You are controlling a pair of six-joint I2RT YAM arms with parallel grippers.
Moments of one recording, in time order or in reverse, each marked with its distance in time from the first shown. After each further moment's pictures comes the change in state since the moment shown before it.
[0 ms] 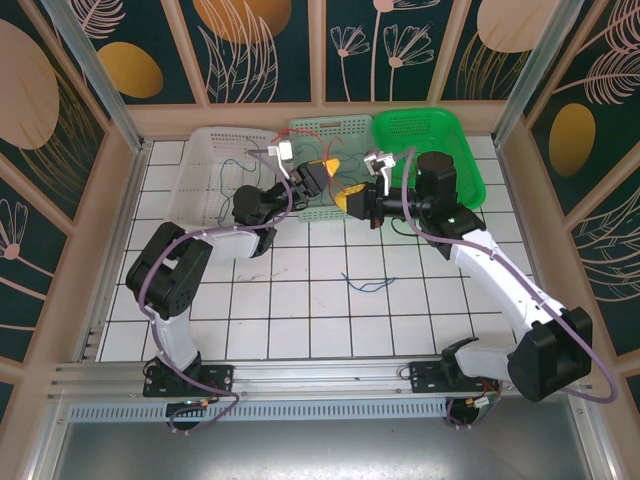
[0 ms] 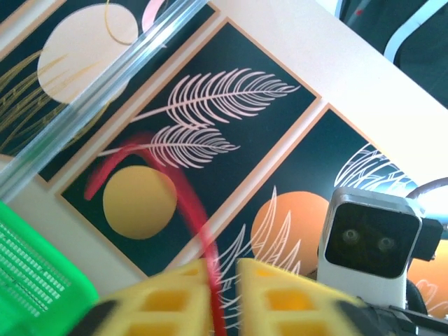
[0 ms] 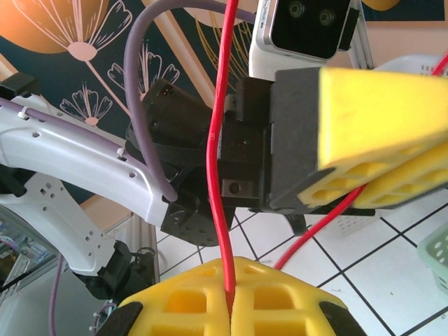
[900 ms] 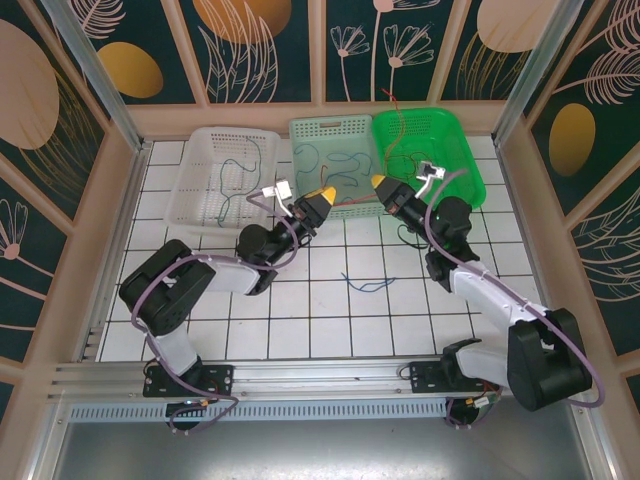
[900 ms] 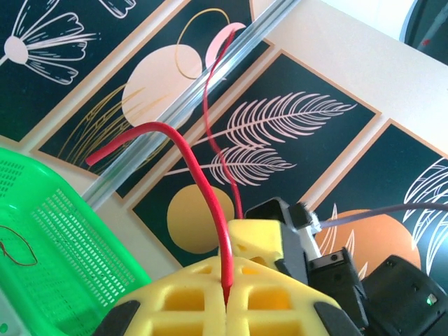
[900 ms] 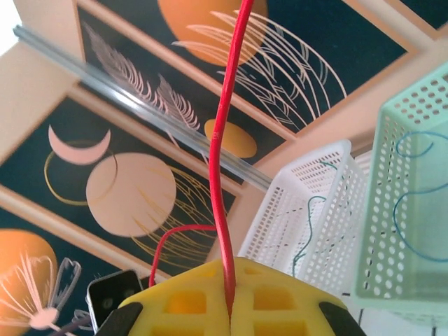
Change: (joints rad) left arm -0.171 -0.107 -0.311 0.079 -0.404 0.227; right arm -0.101 -0.053 -0.465 0.798 0.527 0.827
